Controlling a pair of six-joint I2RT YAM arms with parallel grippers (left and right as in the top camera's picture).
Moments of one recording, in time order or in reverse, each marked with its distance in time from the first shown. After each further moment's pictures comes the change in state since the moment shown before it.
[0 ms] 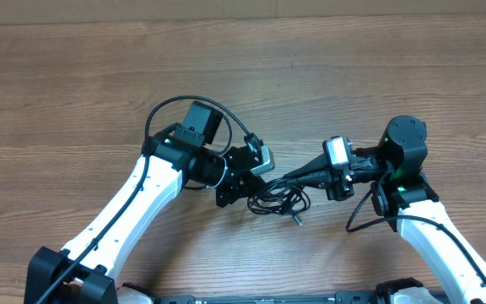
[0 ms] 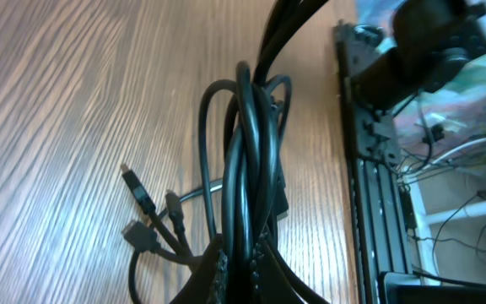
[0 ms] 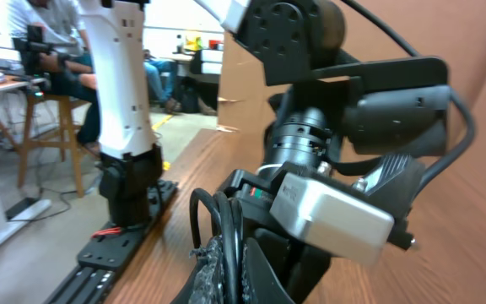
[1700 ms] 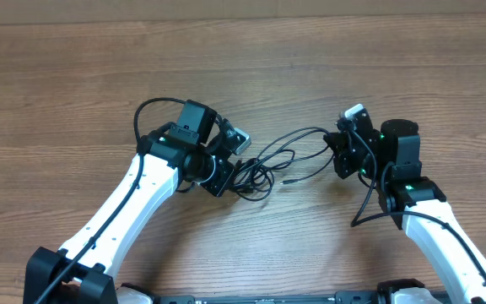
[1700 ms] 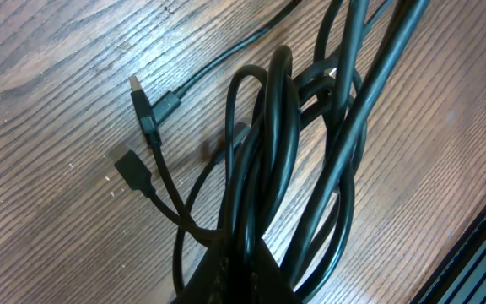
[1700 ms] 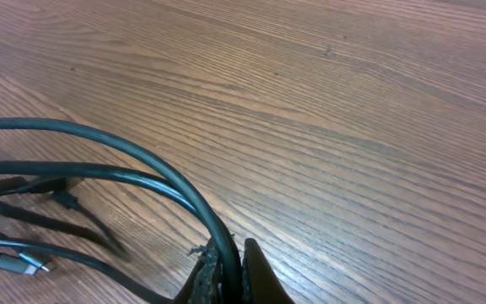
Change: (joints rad) left arm 0.035 0.000 0.000 -0.024 -0.475 -0.487; right arm -0.072 0.000 0.000 -0.550 1.148 0.019
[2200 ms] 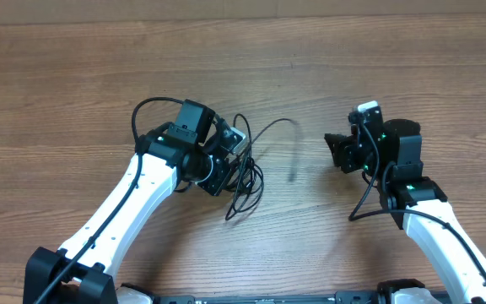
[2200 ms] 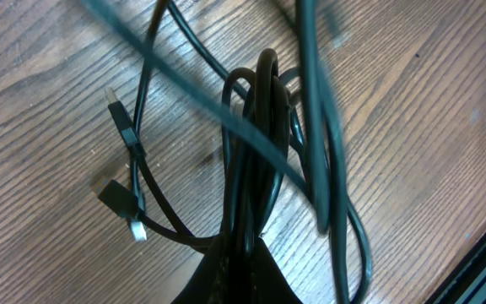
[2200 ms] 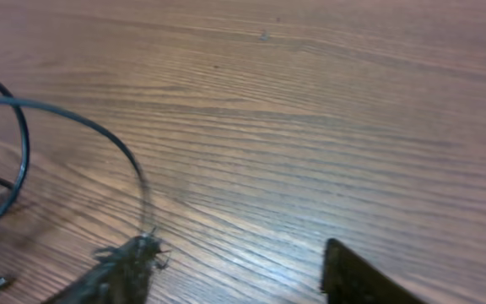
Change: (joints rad) left arm 0.007 0.000 0.000 -0.009 -0.039 -0.003; right arm -0.006 0.000 0.000 0.000 0.122 0.158
